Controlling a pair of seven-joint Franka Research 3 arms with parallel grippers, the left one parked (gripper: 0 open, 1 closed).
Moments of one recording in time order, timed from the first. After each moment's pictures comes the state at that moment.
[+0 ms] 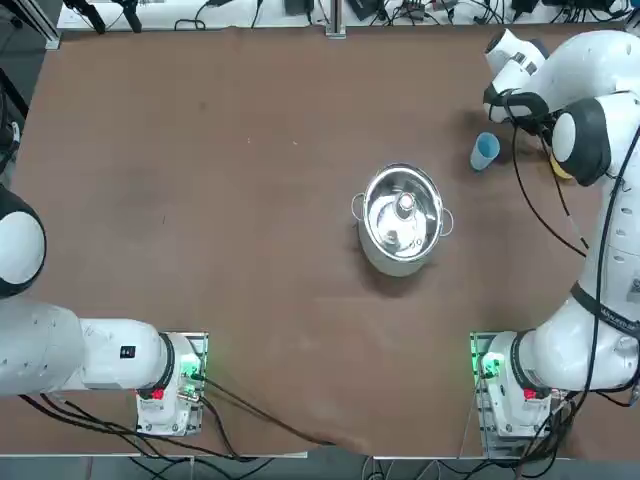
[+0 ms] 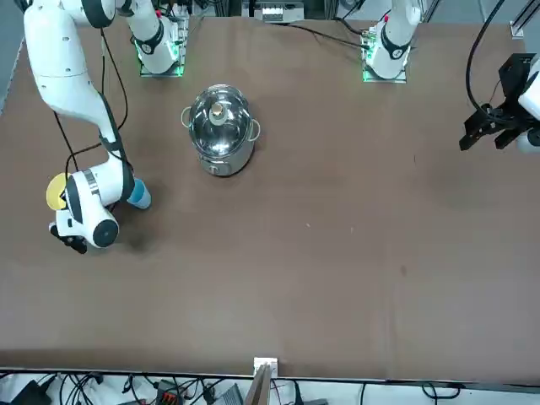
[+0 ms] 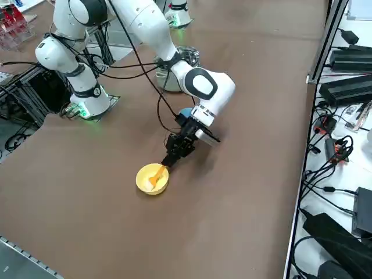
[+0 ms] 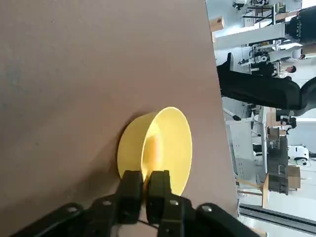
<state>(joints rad) 0.08 0.77 -0.14 -1.64 -0.81 1.78 0.98</state>
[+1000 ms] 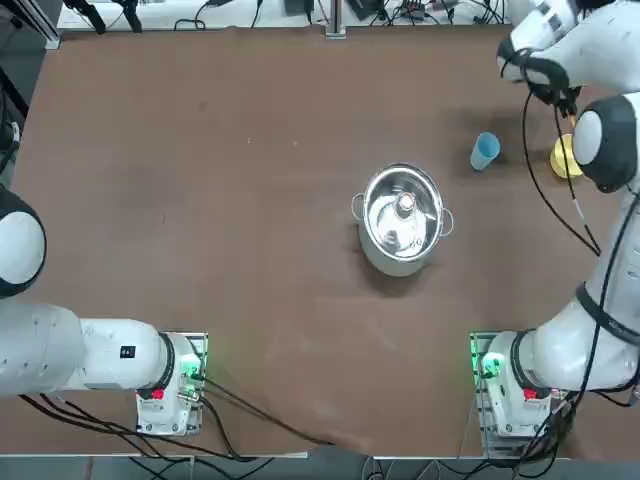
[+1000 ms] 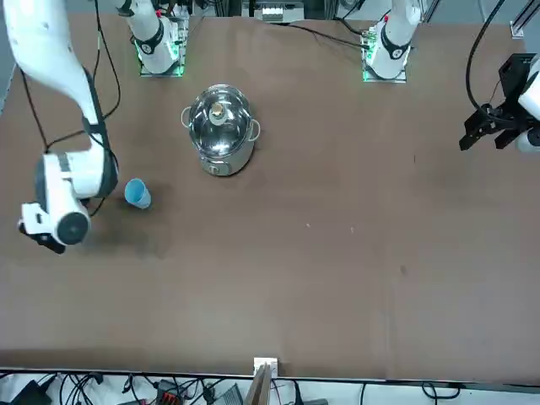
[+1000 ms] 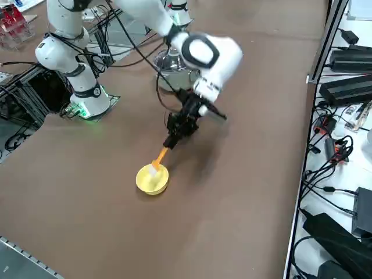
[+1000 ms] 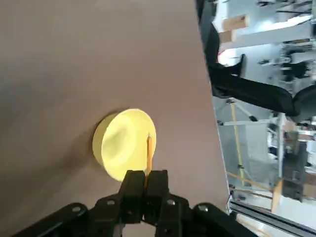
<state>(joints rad) 0.08 0.55 -0.14 -1.59 -0.66 1.67 0.69</state>
